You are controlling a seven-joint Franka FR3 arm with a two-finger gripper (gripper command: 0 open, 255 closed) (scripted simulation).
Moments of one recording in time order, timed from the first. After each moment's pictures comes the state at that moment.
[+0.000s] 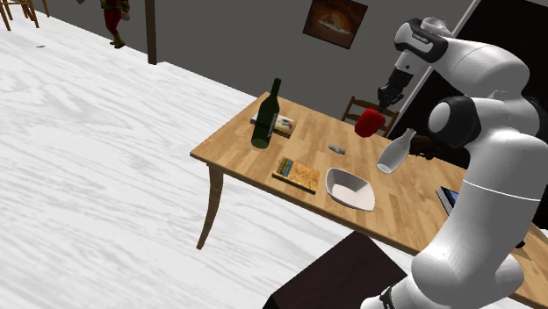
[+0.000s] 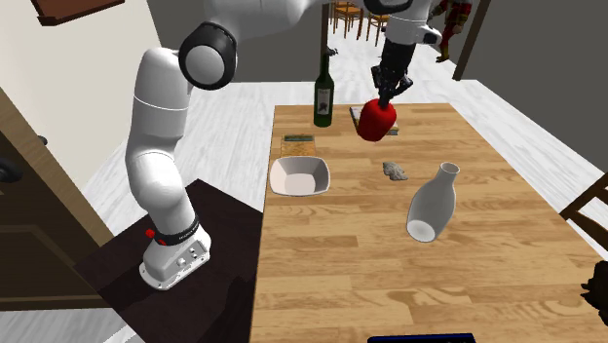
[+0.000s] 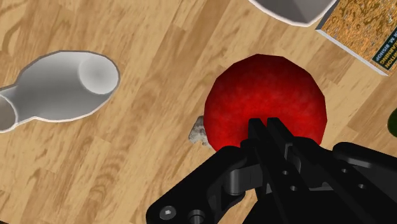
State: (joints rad) arm -0.43 0.43 -0.41 -1.08 0.20 1.42 -0.38
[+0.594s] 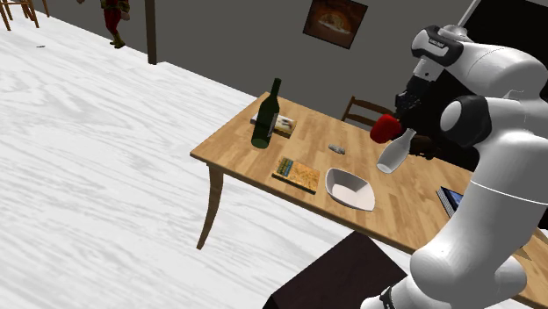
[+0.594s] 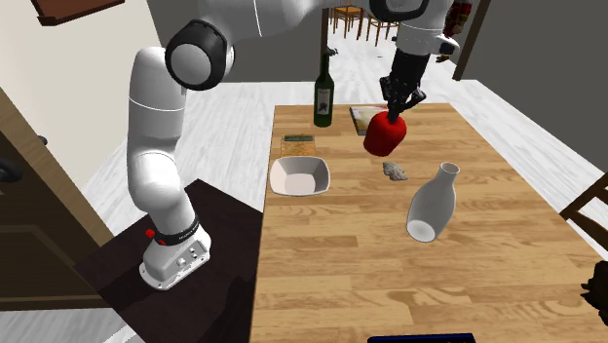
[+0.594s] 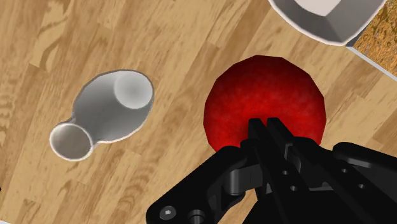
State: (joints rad) arm -0.50 0.38 -0.45 -1.16 0.18 1.44 -0.49
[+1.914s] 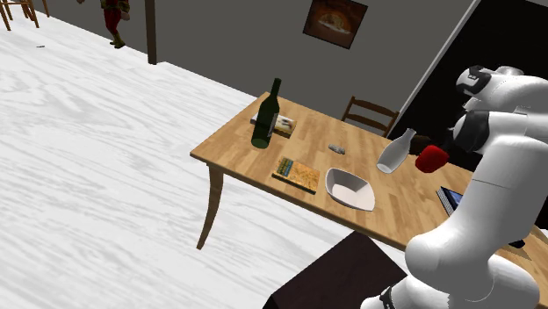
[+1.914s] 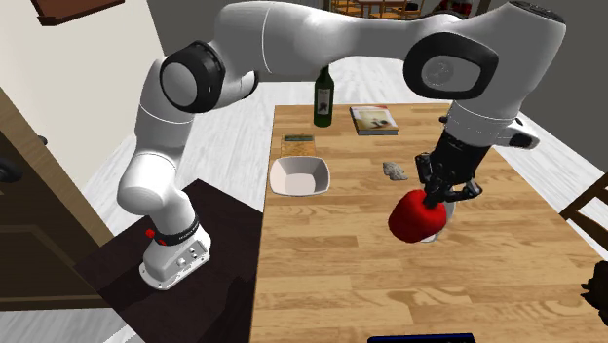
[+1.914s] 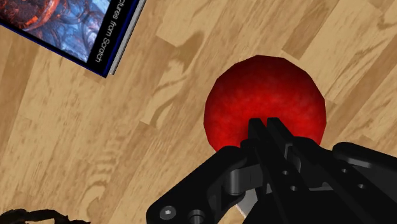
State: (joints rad) arm -0.83 0.50 -0.55 -1.17 0.24 1.53 -0.92
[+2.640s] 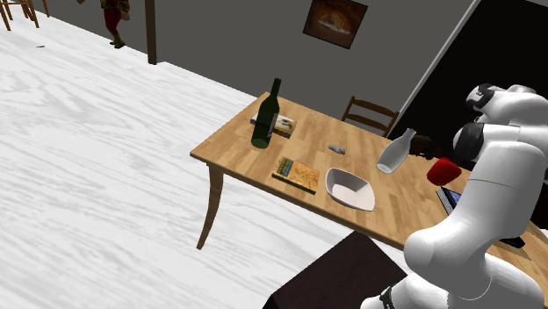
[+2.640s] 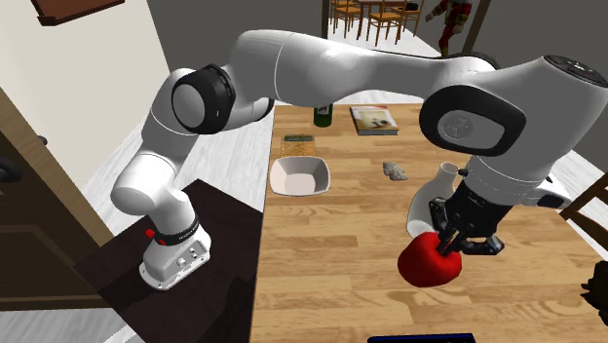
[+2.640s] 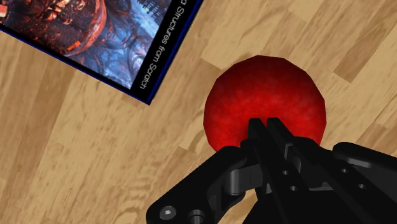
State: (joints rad) arm -0.99 0.63 -0.55 -1.07 0.30 1.56 -1.05
